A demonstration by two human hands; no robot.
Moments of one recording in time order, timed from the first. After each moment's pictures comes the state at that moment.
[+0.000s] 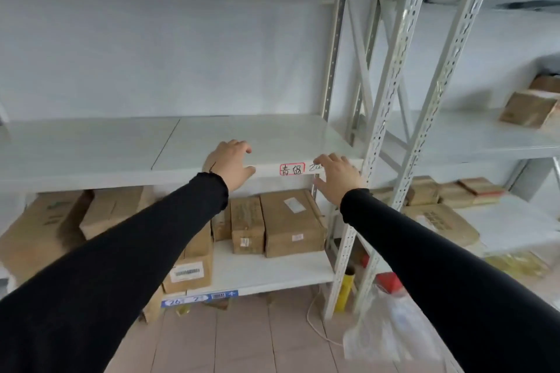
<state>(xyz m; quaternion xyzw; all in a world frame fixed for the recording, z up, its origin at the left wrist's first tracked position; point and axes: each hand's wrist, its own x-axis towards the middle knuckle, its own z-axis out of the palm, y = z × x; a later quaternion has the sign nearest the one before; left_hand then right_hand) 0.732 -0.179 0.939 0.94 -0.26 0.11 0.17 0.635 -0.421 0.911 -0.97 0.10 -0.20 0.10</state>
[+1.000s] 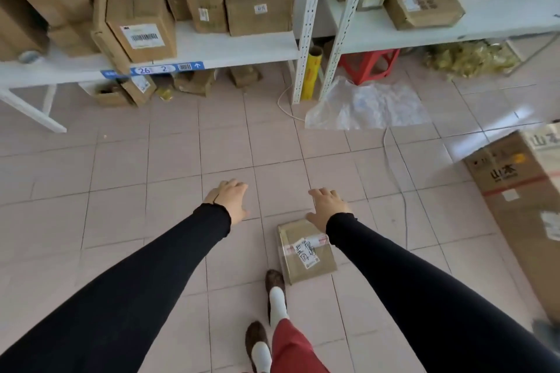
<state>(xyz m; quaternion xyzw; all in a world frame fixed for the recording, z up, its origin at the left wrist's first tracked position) 0.191 -0.163 0.521 0.92 -0.24 -0.32 -0.01 0.084 -0.393 0.501 -0.93 0.17 0.27 0.16</state>
